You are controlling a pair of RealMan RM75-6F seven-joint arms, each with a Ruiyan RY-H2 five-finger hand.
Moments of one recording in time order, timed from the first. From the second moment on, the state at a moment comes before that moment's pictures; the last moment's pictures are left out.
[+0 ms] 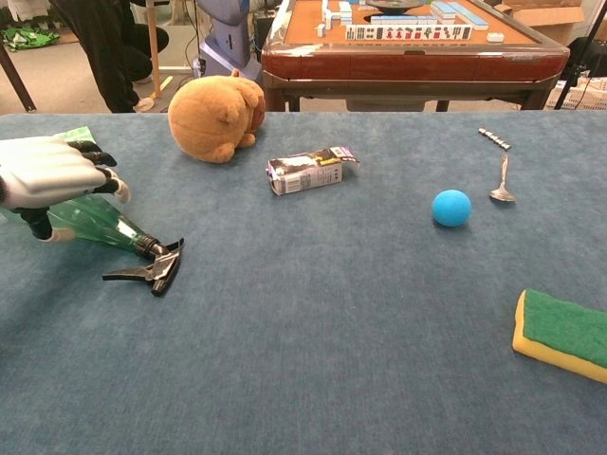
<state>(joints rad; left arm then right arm) -0.84 -1.36 0.08 -1.48 0.93 0.95 0.88 0.03 -1.02 0.02 -1.69 -1.55 1.50 -0.02</state>
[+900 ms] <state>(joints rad) -0.79 -1.35 -0.03 -1.45 1.14 1.00 0.39 0.03 -1.02 0.02 -1.69 -1.55 1.50 -0.01</state>
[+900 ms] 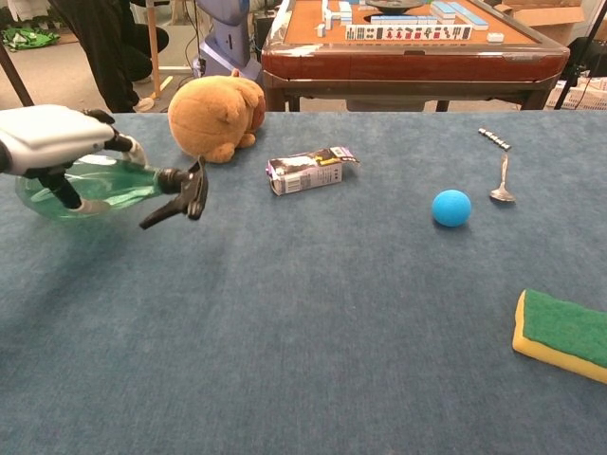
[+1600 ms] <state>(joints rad) -0.71 -1.26 -0.28 -1.55 1.17 0.87 -0.67 0.02 -1.02 0.02 -1.69 -1.55 1.51 -0.01</state>
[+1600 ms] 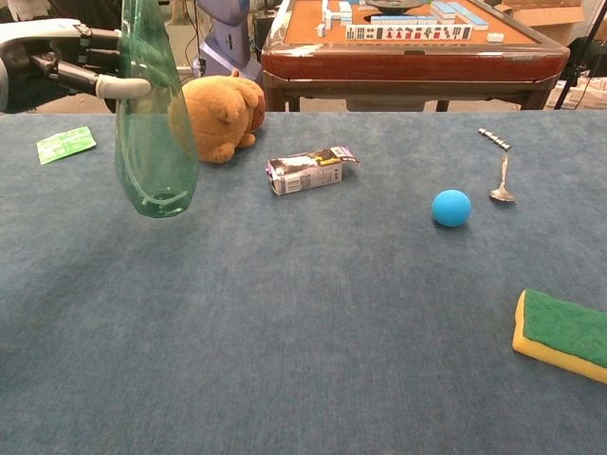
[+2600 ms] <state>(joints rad) -0.67 -1.42 -0.19 -1.22 1.41 0.96 -0.86 0.02 -1.01 0.03 -1.70 -1.54 1.51 -0.02</state>
